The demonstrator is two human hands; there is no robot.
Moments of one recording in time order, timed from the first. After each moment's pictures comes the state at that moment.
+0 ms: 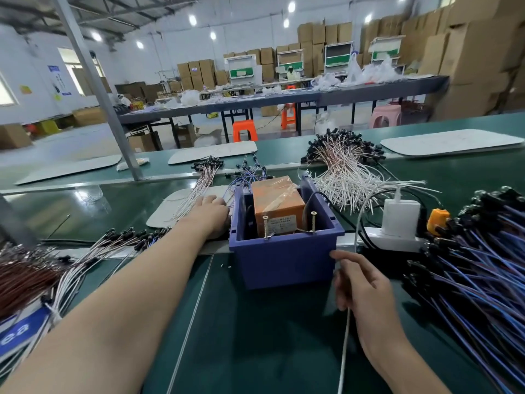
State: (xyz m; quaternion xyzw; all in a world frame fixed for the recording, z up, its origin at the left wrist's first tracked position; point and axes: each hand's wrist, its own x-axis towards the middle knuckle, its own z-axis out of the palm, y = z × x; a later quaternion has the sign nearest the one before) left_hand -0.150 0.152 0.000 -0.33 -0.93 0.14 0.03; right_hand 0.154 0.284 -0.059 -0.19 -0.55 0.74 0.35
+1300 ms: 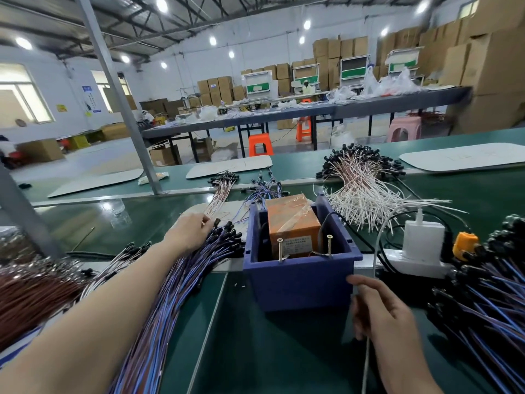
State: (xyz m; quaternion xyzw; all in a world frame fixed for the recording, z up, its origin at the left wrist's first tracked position) left_hand -0.182 0.087 0.006 -0.24 -0.95 -0.16 0.06; right_hand 0.149 0.287 -0.059 -0.20 -0.54 0.74 0.34
